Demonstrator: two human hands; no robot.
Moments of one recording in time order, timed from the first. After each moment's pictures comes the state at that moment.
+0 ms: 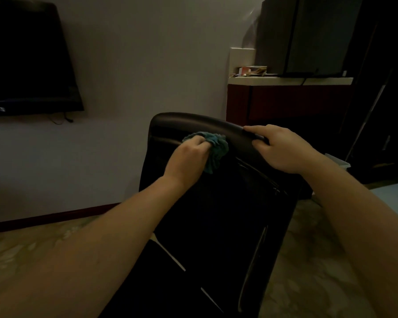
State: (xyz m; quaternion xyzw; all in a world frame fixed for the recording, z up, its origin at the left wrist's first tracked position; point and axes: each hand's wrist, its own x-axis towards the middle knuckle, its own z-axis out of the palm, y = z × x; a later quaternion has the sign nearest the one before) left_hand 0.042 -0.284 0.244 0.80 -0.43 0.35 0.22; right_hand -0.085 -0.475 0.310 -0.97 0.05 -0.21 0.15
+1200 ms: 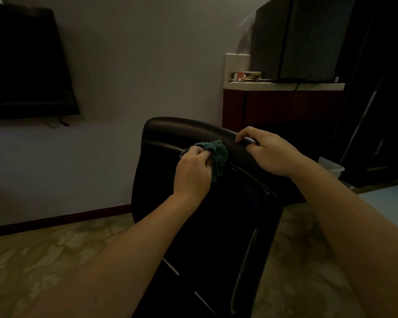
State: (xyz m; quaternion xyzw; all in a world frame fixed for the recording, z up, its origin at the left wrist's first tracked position) left_hand 0.001 -0.311 0.235 0.82 -0.31 0.30 0.37; right_hand -0.088 -0.475 0.314 -0.95 0.04 -0.16 0.24
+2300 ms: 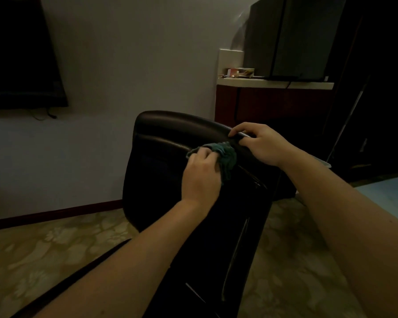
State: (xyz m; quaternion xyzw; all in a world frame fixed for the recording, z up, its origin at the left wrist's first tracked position) left_hand -0.033 -0.332 0.221 0.82 -0.31 0.31 0.37; right_hand -0.082 -0.480 0.315 -0.92 0.05 -0.18 0.33
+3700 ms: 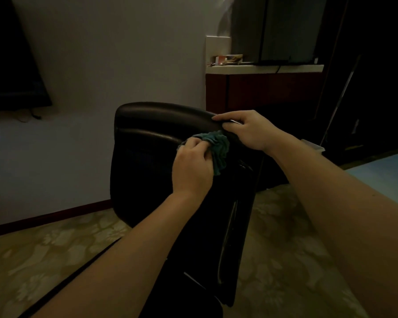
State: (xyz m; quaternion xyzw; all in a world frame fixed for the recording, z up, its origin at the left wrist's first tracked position) left_hand -0.031 -0.338 0.218 0.82 -0.32 0.30 0.38; right_hand -0.079 -0.486 0.304 -0.89 0.03 -0.20 0.41
